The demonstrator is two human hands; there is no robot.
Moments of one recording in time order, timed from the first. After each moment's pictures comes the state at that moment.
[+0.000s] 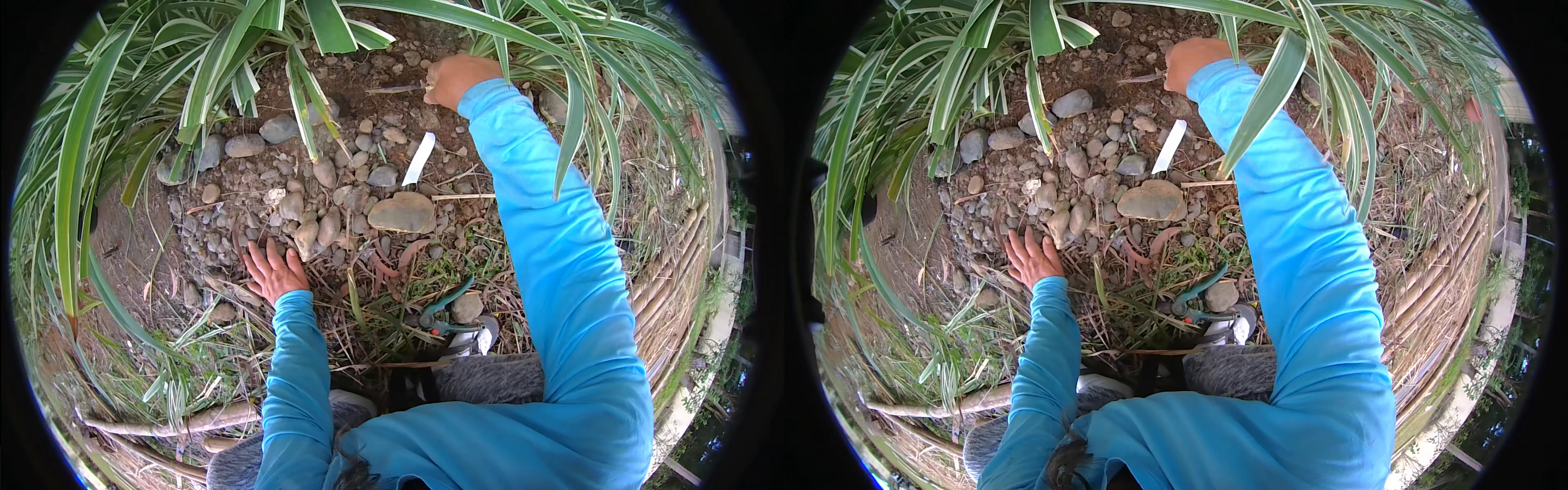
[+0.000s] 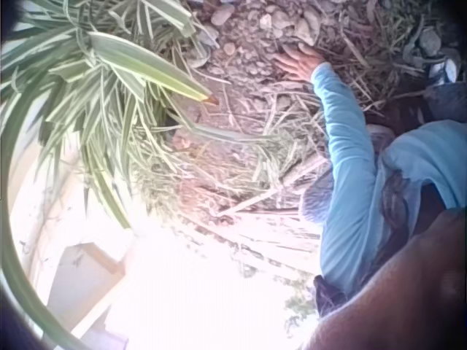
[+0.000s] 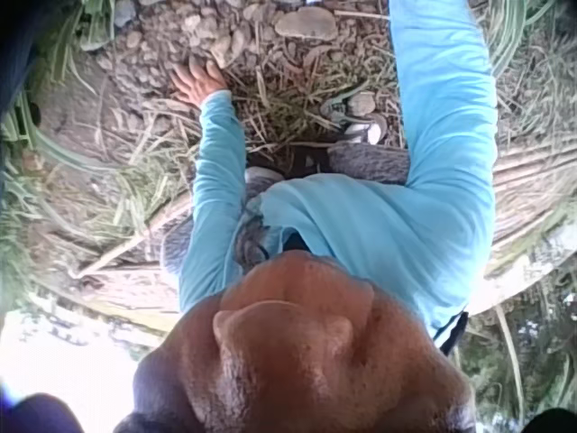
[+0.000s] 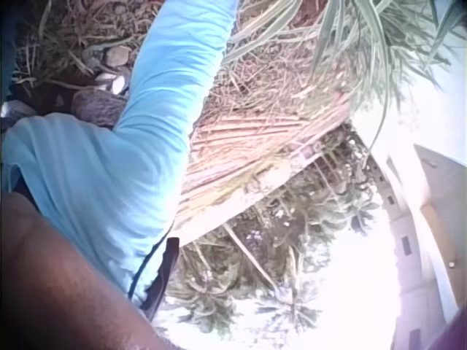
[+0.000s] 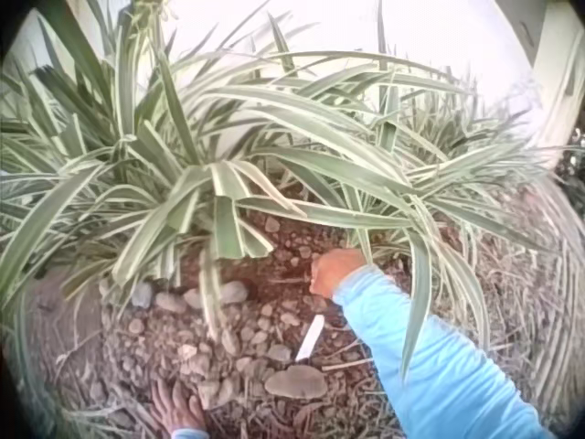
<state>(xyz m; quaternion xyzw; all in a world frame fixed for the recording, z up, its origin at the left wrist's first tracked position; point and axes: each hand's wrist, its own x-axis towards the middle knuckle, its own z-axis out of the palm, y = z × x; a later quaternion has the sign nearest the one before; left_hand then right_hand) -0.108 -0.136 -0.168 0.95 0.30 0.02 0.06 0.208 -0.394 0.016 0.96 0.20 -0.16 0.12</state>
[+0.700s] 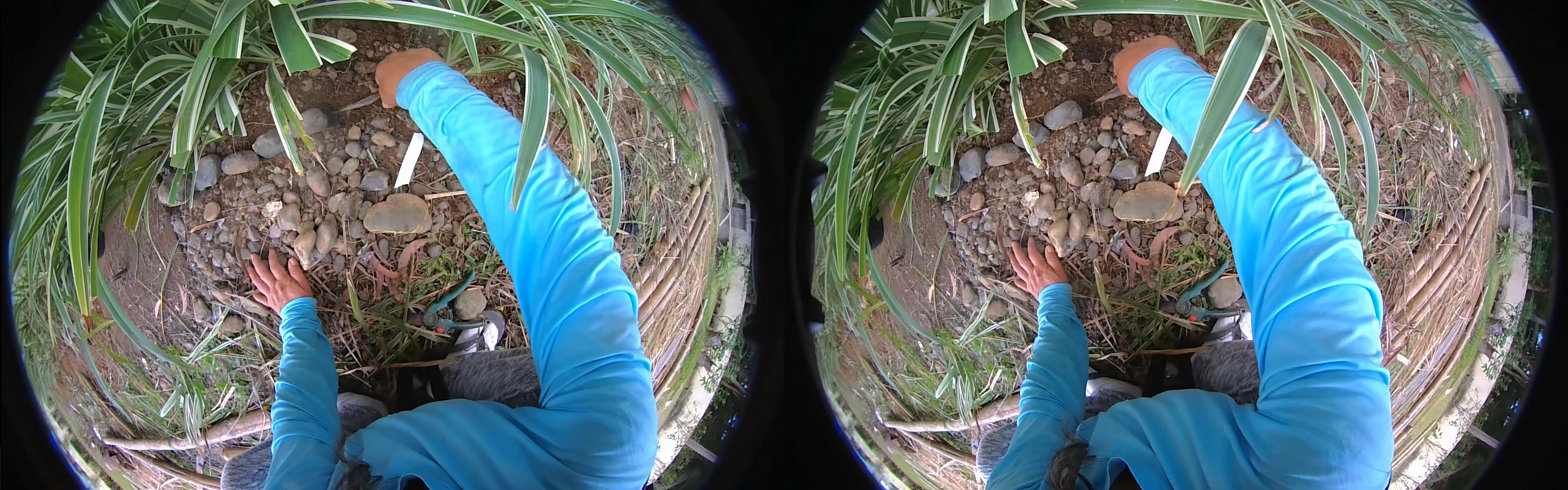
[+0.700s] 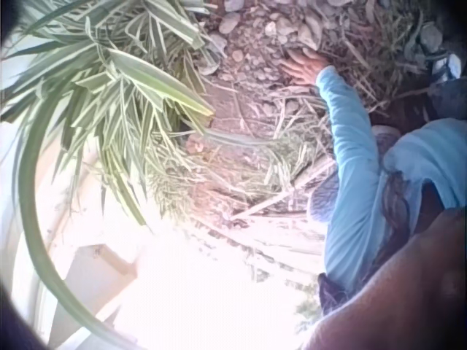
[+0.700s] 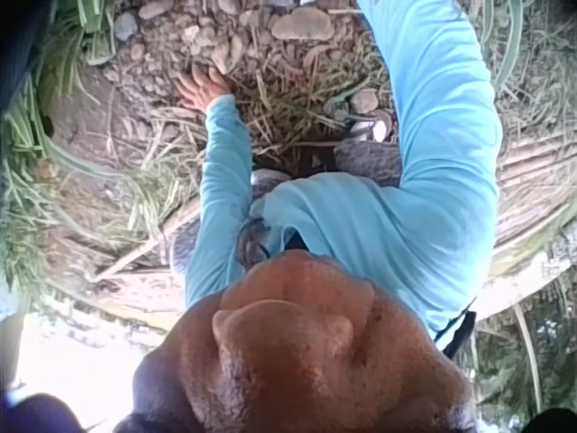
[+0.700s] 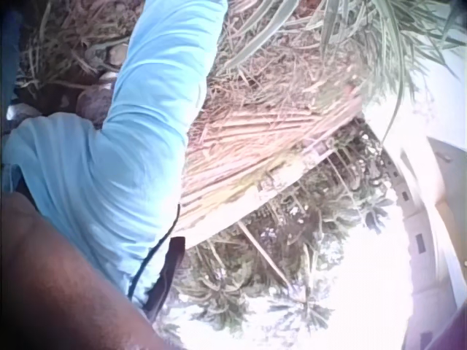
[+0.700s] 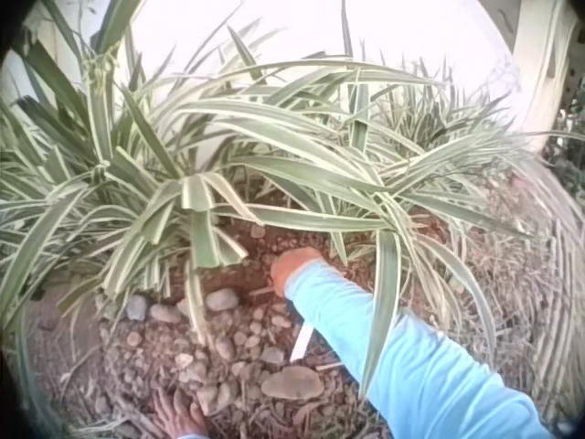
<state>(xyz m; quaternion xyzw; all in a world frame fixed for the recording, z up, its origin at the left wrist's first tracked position) -0.106 -0.138 -0.166 0.95 0.31 0.00 0.05 0.214 -0.361 0.025 0.95 0.19 -0.16 0.18</state>
